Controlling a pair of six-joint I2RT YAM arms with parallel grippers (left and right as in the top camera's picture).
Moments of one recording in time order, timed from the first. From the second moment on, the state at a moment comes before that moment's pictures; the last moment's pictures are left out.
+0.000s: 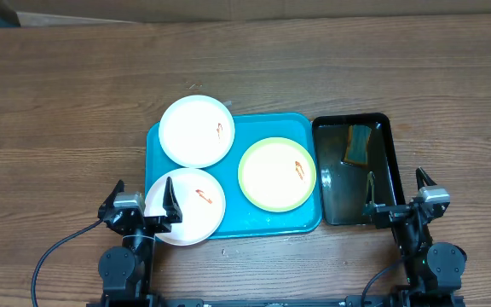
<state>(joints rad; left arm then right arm) 0.02 0.02 0.01 -0.08 0.00 -0.12 0.01 0.01 0.02 -0.02 -0.12 0.10</state>
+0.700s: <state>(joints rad) 0.02 0.28 0.61 -0.57 0.18 -0.12 0.01 0.01 0.02 -0.02 -0.12 0.10</state>
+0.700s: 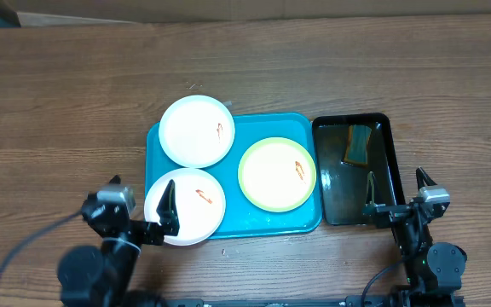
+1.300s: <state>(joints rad) 0.02 1.10 1.32 -0.99 0.47 -0.16 0.01 0.46 0.65 -0.38 -0.12 0.34</state>
